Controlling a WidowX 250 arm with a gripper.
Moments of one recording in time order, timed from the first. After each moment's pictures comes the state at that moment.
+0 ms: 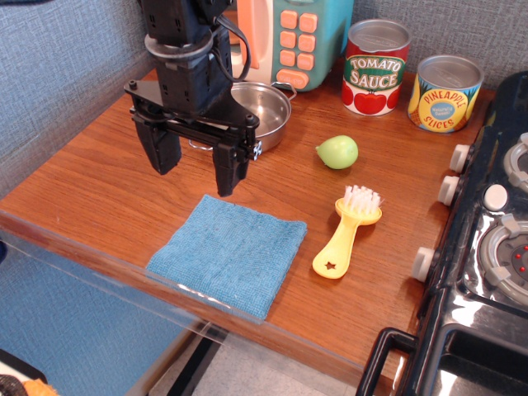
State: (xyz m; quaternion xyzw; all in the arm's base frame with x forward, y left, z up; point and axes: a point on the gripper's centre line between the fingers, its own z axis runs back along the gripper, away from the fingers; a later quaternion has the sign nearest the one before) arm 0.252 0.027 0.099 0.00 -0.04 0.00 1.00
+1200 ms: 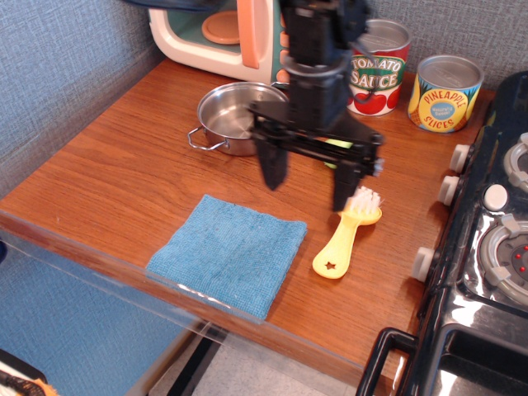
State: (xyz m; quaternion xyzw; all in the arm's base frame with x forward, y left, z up) arm 0.296 -0.056 0.077 -0.03 -0.01 -0.02 1.00
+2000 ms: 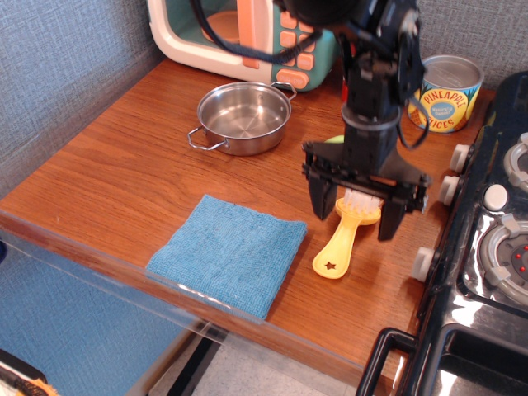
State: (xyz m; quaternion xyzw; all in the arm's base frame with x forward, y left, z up) arm 0.322 -0.083 0.030 -0.02 -0.03 -0.02 1.00
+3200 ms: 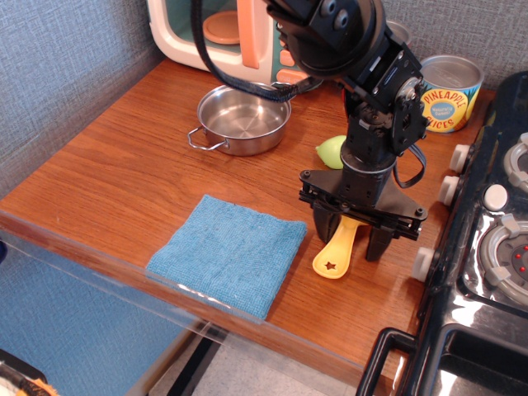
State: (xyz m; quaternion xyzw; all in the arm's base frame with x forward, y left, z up) arm 0.318 -0.082 0.009 0.02 -0.08 0.01 1.00
